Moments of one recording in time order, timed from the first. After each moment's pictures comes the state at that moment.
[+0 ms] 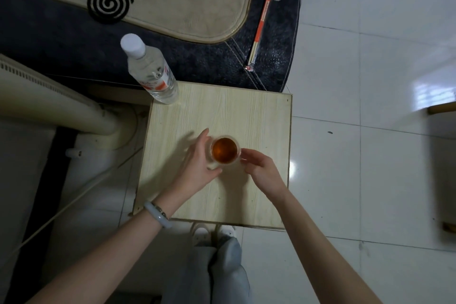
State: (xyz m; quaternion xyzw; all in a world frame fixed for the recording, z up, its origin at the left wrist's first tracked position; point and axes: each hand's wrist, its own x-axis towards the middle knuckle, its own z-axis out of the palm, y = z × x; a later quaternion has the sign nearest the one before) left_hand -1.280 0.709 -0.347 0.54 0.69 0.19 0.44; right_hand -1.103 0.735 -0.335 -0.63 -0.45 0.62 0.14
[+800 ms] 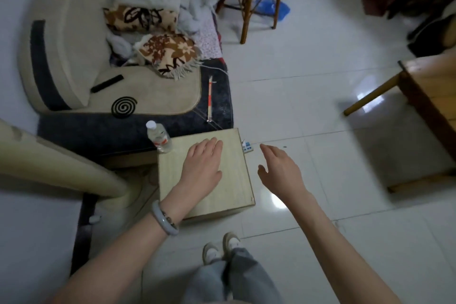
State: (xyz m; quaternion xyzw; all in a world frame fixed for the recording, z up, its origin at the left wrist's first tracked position) left_hand -1.231 0.656 -0.030 0.83 0.55 0.02 0.07; right_hand -1.036 0.625 -0.006 -0.69 -0.70 0.17 0.05
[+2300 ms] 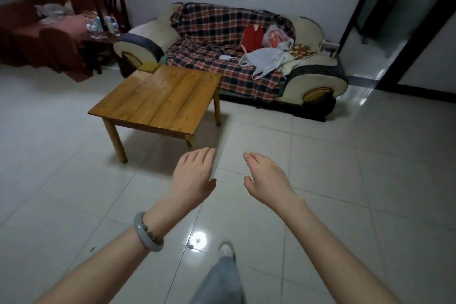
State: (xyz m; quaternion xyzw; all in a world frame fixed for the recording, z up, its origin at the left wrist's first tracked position) left_hand -0.526 0.356 0.079 1.00 0.01 0.08 0.04; right_hand -0.467 0.183 0.089 -0.94 -0.32 0.03 0.10
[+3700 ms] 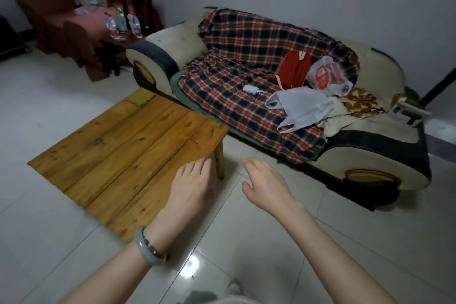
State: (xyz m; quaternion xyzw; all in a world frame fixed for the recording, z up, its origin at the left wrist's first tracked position) left_hand 0.125 0.468 0.046 0.99 0.16 0.04 0.01; right_hand 0.240 0.314 0.080 -0.88 -0.45 0.08 0.11
